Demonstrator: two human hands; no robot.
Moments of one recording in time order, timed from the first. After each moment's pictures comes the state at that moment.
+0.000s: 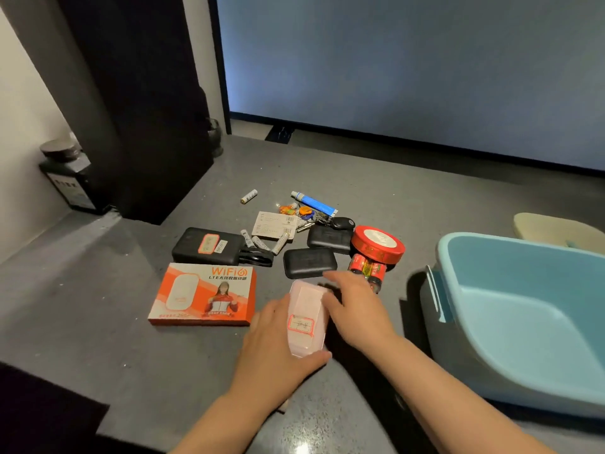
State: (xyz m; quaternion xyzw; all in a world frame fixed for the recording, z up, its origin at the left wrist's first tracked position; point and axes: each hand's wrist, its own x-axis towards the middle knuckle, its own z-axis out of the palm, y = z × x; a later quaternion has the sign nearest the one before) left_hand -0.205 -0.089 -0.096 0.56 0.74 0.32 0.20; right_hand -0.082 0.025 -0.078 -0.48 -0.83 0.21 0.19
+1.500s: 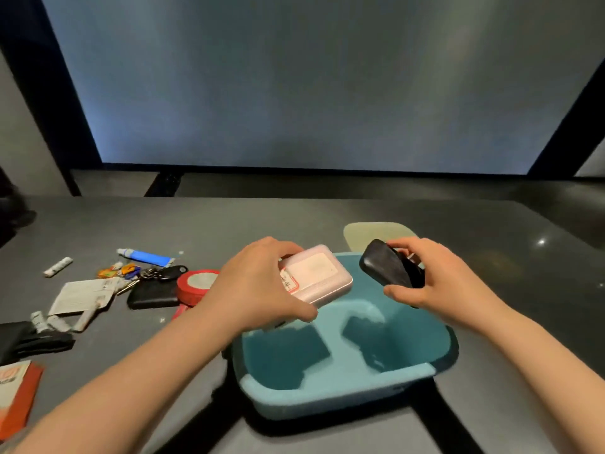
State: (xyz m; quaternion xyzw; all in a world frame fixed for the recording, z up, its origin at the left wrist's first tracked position) left_hand -0.010 0.049 0.076 0.75 0.59 0.24 0.17; right_hand 0.261 0.067 0.078 -0.57 -0.79 0.08 0.21
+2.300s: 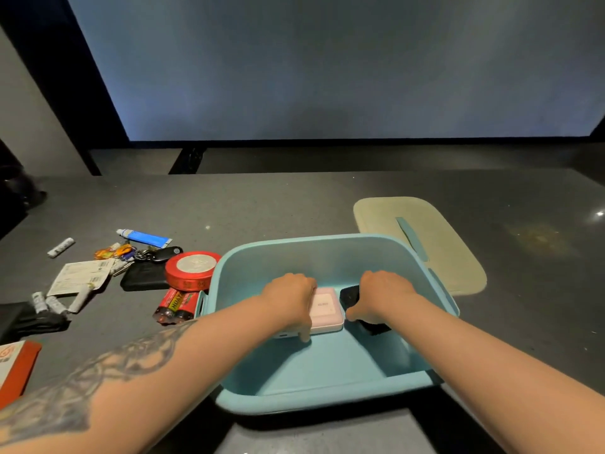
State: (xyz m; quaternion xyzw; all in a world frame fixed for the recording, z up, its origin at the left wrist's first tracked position) left_hand 0.063 0.121 -0.027 0.77 0.60 -0.08 0.18; right_hand 0.220 0.133 -0.008 -0.66 -0.71 0.12 -0.18
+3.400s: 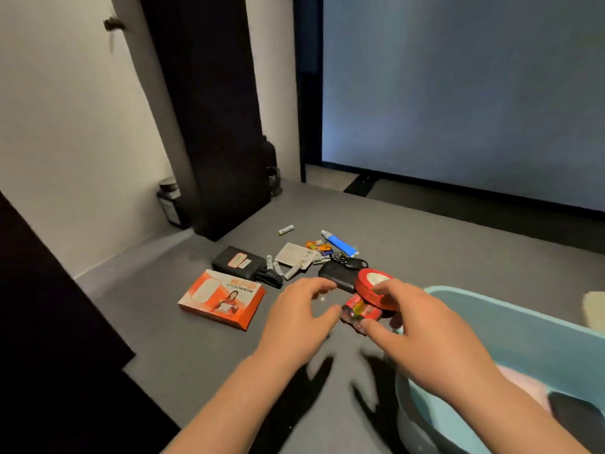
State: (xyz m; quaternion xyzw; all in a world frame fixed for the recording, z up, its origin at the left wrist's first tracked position) left_hand -0.102 -0.039 0.012 0.48 0.78 0.40 0.09; right_hand 0.058 0.040 0.057 -0.36 -0.91 0.18 0.13
